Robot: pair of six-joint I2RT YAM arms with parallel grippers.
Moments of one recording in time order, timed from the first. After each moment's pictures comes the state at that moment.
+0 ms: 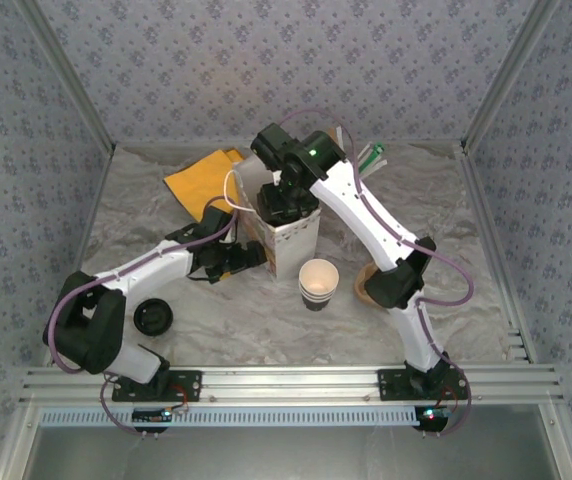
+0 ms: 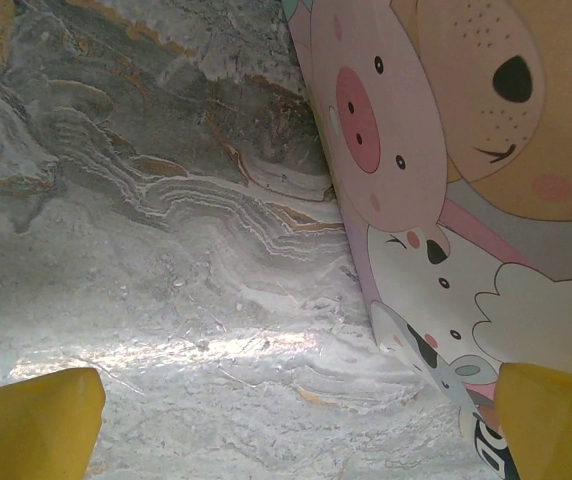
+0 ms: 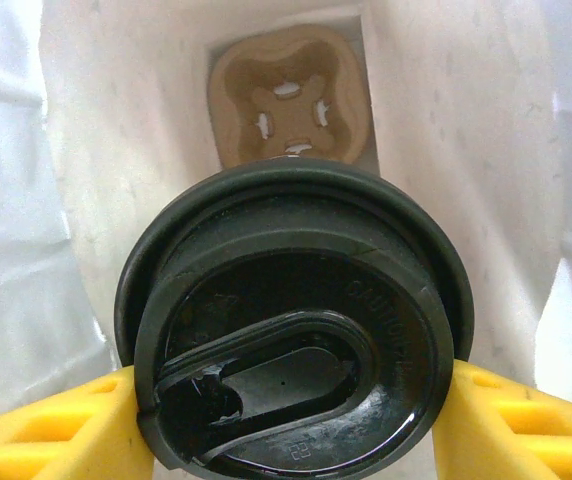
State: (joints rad) left arm -0.53 1.46 0.87 -0.50 0.22 -0.78; right arm 0.79 2.15 2.57 -1.63 0.07 0.45
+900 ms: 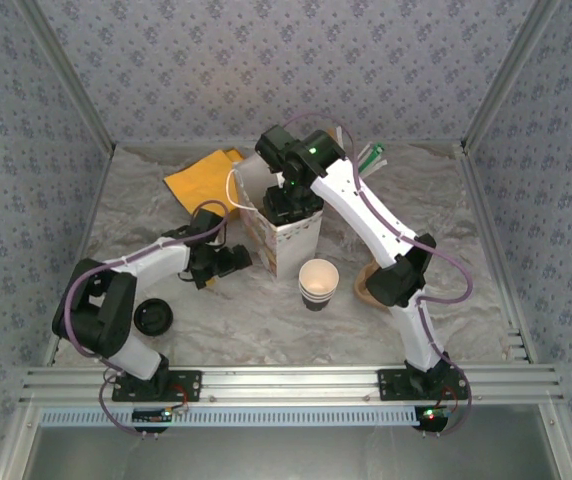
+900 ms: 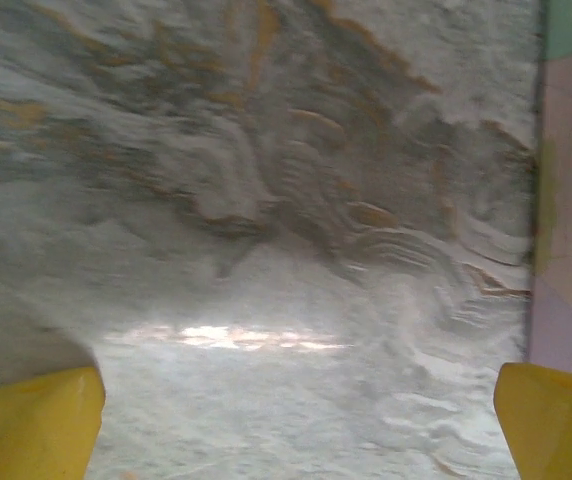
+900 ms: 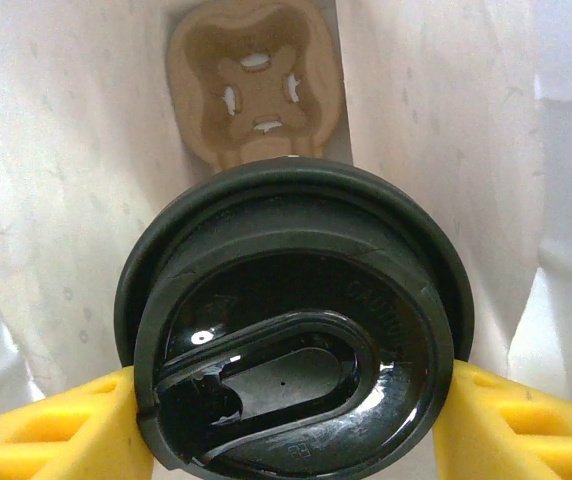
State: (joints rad) left arm -0.43 1.55 0.84 -0.50 0.19 -0.75; right arm 0.77 2.15 2.52 -1.65 0.07 0.41
